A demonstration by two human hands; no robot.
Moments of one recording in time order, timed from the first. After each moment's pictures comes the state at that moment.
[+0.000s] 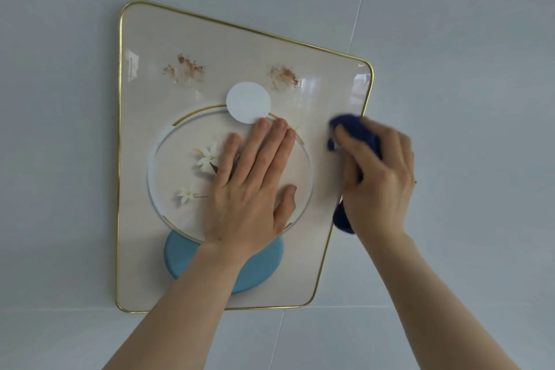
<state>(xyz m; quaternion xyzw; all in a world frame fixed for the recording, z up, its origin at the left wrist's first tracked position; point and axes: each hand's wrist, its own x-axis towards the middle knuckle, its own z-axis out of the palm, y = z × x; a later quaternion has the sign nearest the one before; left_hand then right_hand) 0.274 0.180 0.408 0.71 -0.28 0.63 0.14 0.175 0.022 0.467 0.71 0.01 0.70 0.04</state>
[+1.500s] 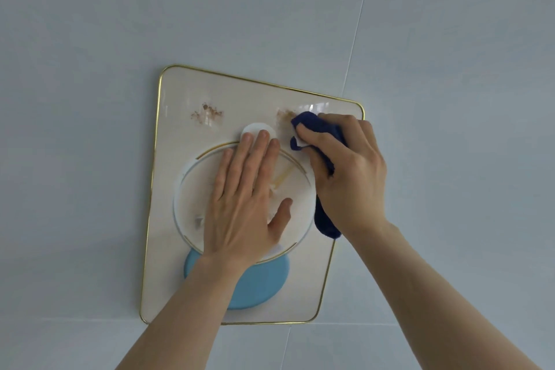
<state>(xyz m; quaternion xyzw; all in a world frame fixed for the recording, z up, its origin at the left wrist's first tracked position) 0.253 0.213 0.436 0.74 -0.25 0.60 0.17 0.162 0.080 0.518 0.73 0.10 0.67 0.00</state>
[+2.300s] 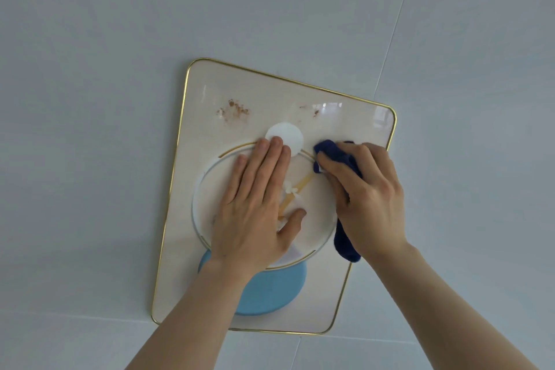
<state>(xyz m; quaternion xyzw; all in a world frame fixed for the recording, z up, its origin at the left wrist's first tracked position) 0.277 0.217 0.421 0.73 -0.27 0.59 0.21 0.183 0.058 0.493 0.75 0.12 0.64 0.13</state>
